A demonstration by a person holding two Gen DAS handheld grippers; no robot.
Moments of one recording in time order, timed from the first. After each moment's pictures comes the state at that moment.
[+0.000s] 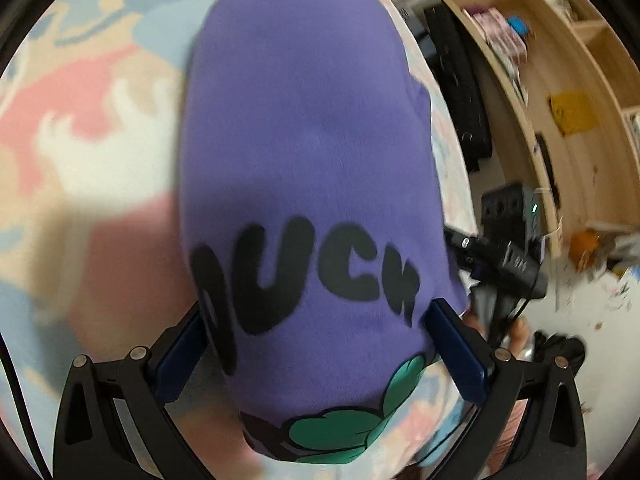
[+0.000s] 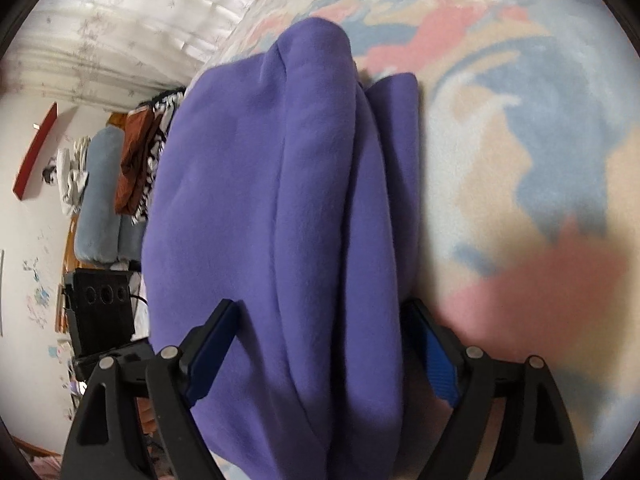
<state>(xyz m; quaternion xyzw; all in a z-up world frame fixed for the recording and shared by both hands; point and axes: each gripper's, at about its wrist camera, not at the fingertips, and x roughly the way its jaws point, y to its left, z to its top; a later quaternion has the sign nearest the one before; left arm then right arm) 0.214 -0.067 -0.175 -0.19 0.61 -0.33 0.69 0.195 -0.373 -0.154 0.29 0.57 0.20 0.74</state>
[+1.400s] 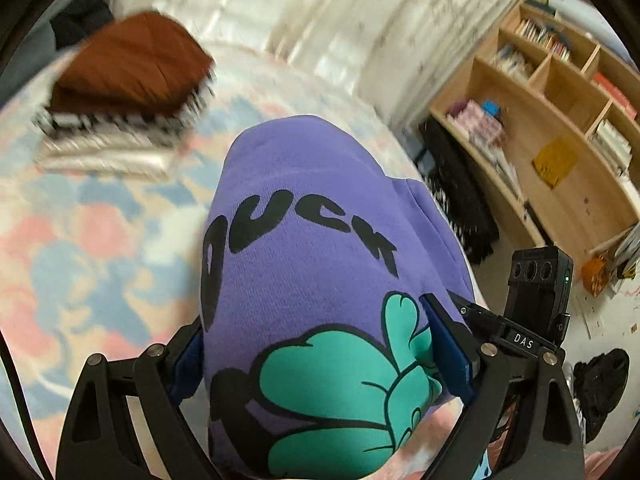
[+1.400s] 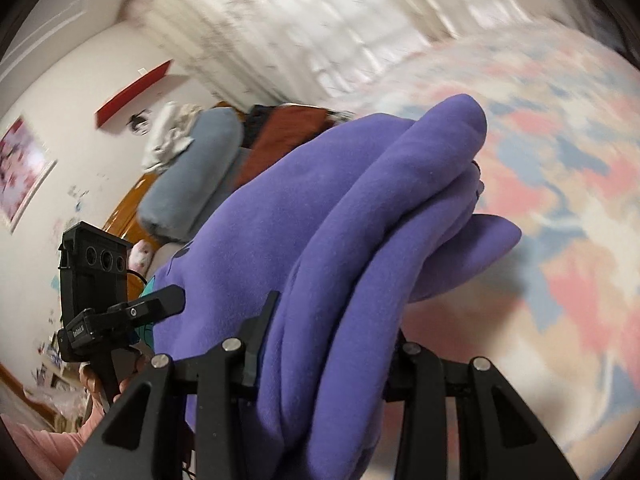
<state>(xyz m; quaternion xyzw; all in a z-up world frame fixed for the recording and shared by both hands) 0.142 0.128 0.014 -0.18 0.41 -0.25 0.86 0.132 -0.192 -0.009 0.21 0.39 0.32 0.84</state>
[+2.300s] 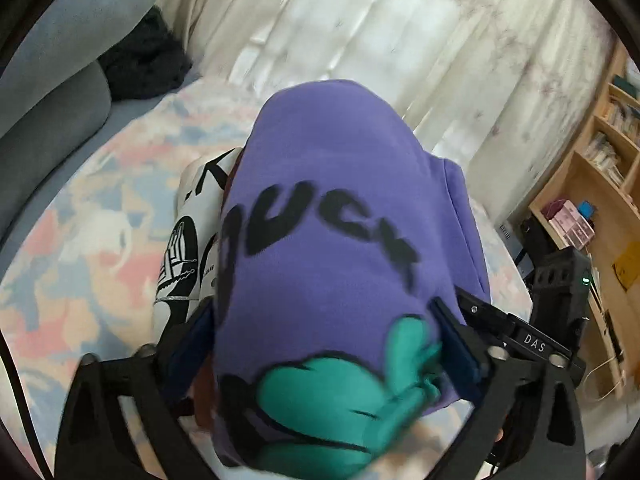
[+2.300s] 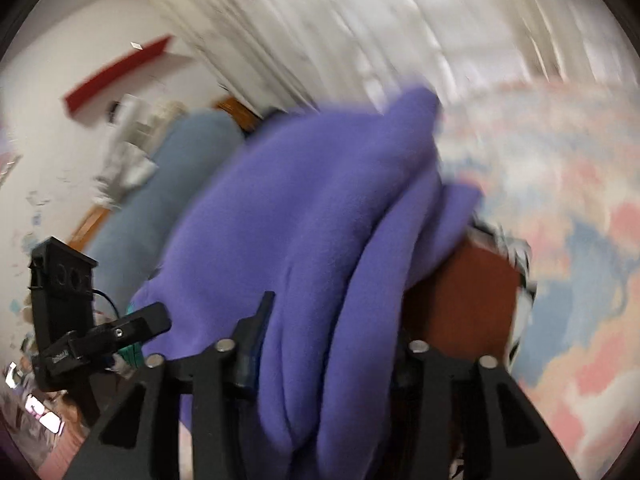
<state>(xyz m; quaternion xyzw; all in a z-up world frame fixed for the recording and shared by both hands) 0.518 0.397 0.006 -0.18 0.35 -0.14 0.91 0.509 0.093 -0.011 0.17 0.38 0.33 0.85</state>
